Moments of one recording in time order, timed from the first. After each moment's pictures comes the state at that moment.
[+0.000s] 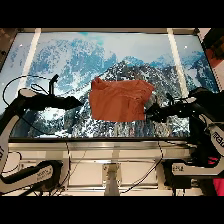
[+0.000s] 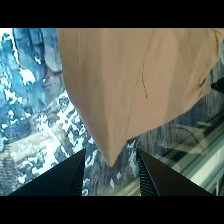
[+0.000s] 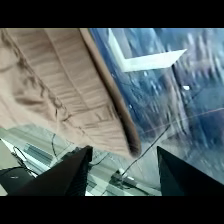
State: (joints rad) left arm 0.09 -1.28 0.83 0.62 -1.12 -0.94; right arm -0.21 -1.47 0.74 -0.70 1.15 1.30
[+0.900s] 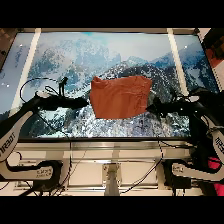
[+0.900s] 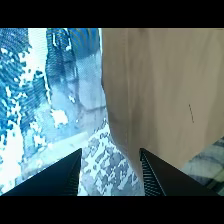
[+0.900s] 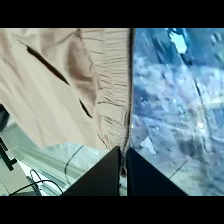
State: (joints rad) left arm -0.01 -1.48 0.83 0.49 -0.89 -0.79; right arm -0.21 -1.38 0.74 -0.62 1.07 1.30
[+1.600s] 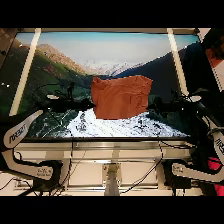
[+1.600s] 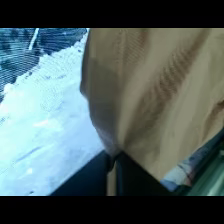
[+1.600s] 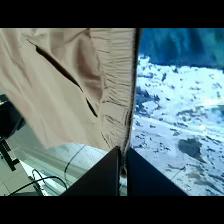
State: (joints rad) left arm -0.08 -1.61 0.84 0.29 -0.91 -0.76; right arm -0.22 -1.37 0.74 -0.61 1.08 1.30
